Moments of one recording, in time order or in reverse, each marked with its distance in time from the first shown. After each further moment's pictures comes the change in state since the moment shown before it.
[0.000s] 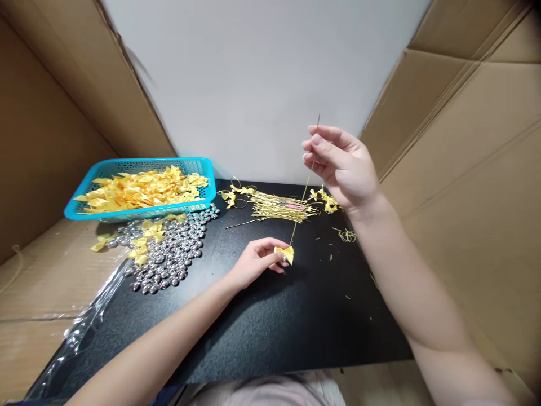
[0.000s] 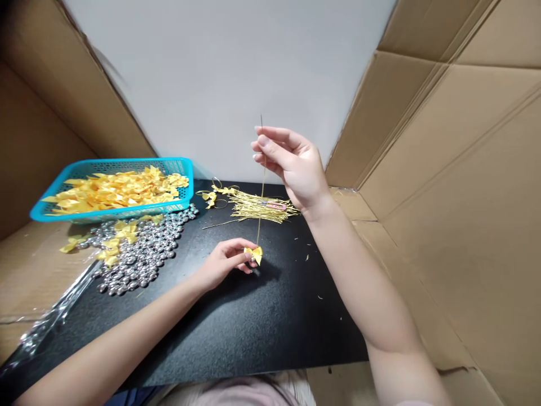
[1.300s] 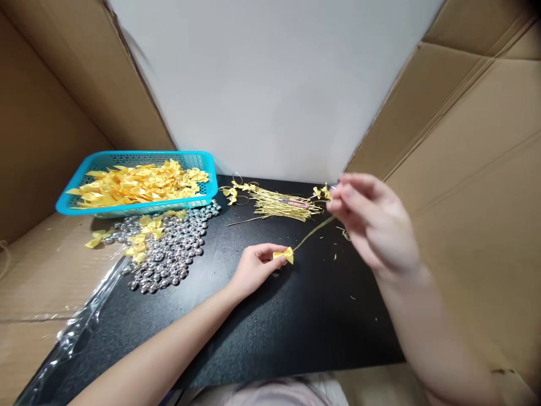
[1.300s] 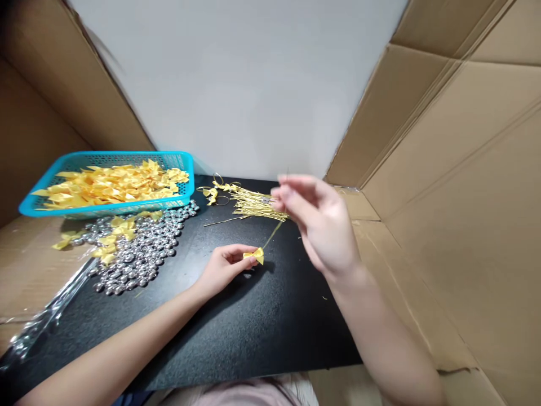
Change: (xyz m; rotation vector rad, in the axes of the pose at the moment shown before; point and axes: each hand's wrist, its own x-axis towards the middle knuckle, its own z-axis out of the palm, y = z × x) left_hand -0.006 -0.023 -0.008 0.234 0.145 0.041; right_hand -0.079 -0.004 0.006 0.109 0.129 0.123
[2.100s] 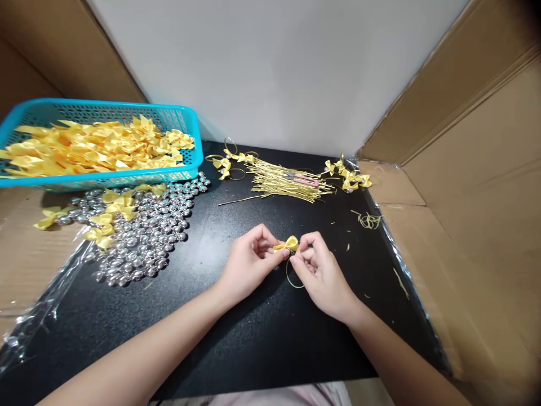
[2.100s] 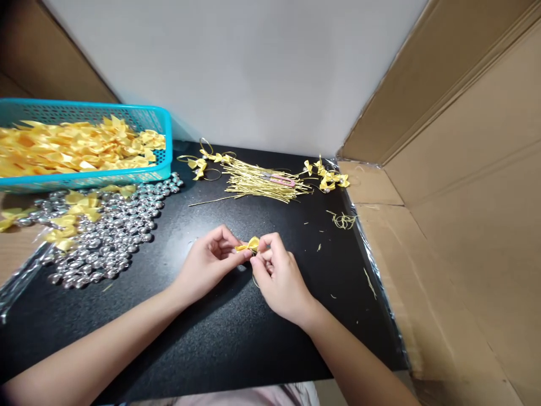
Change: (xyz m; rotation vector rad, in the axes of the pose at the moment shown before) left_hand -0.007 0.008 0.005 -0.114 0.064 -0.041; right_hand -0.067 0.118 -0.035 -0.540 -0.242 0.355
